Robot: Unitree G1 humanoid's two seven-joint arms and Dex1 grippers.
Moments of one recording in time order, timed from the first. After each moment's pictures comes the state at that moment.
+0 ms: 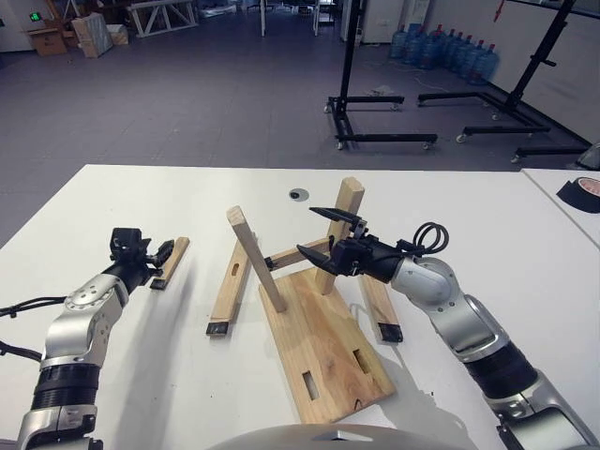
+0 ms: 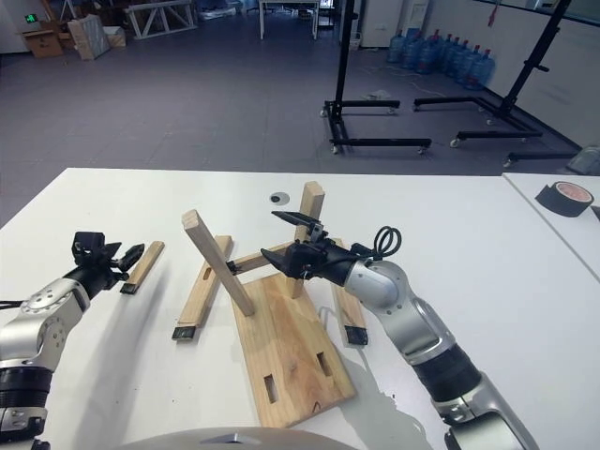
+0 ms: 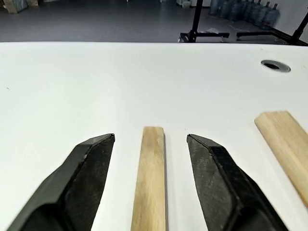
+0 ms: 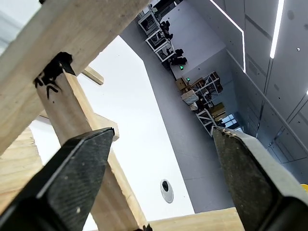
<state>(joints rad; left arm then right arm) -0.11 0.56 0.17 0.16 -0.40 0.40 -0.32 -0.26 -0.54 0.35 -0.25 -0.20 -0.16 0.53</state>
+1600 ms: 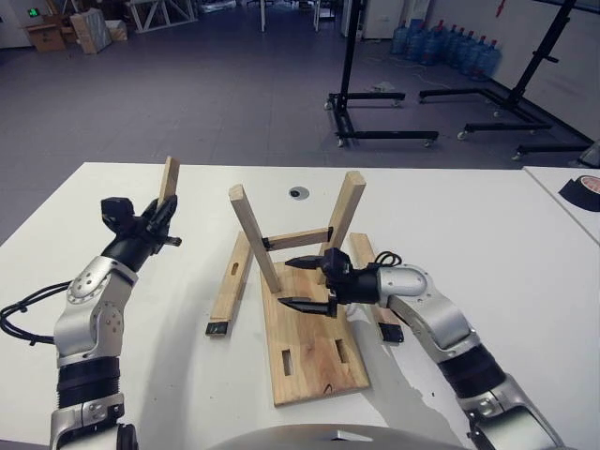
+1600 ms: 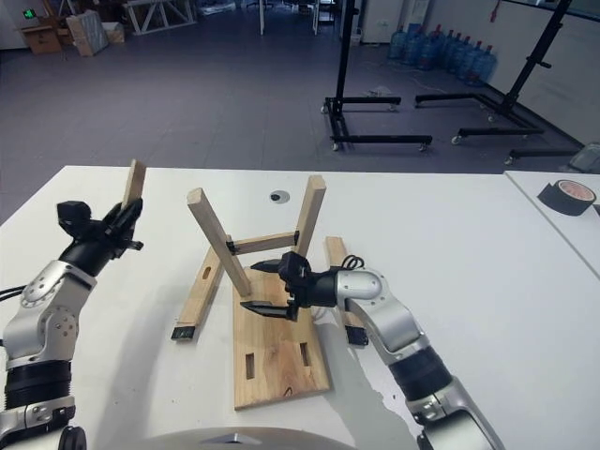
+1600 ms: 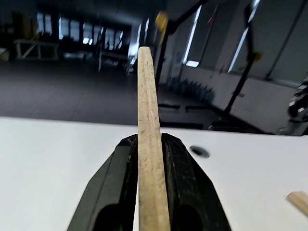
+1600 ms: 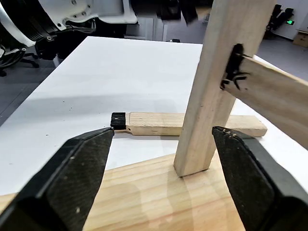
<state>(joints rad) -0.14 0.38 0.39 -0.12 -0.59 0.31 -0.50 -0.21 -0.43 0.34 -0.18 0.31 0.29 0.99</state>
